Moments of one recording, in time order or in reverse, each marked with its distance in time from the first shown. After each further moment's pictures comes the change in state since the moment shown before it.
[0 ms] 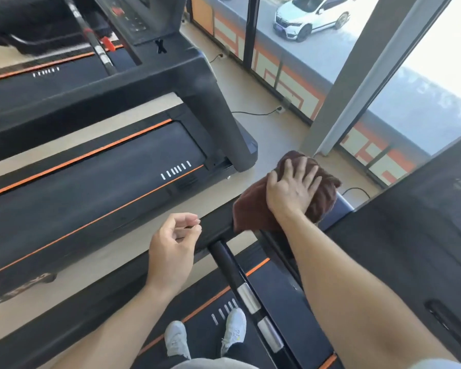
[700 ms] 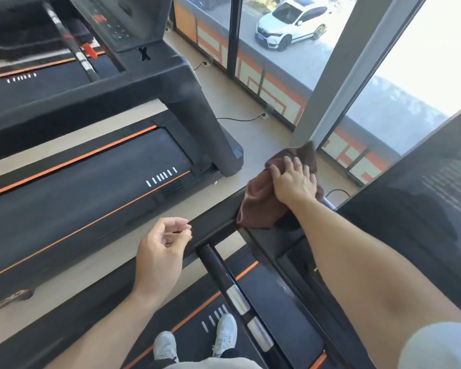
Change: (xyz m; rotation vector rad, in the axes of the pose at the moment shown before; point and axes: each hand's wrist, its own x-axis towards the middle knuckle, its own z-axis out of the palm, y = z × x) left_hand -0.004 0.007 -0.002 -0.003 -0.055 0.023; right_hand 0.042 0.039 -0.027 -0.015 -0.100 -0.032
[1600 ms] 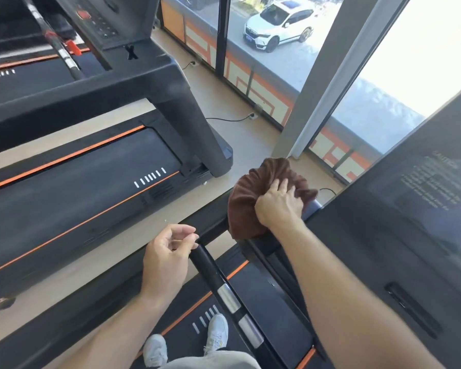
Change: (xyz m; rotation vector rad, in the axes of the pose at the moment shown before) left_hand -0.010 0.004 0.019 -0.040 -0.063 -0.073; right_hand -0.073 -0.020 -0.010 -0.176 -0.161 0.097
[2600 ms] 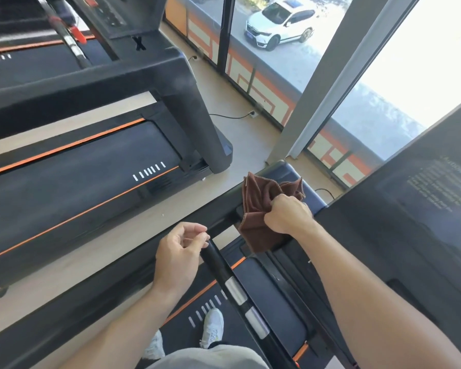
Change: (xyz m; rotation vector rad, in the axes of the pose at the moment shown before) left_hand -0.002 -0.009 -0.007 -0.049 -0.056 -0.056; right_hand -0.039 0.009 -0.015 -0.058 -0.102 -0.180
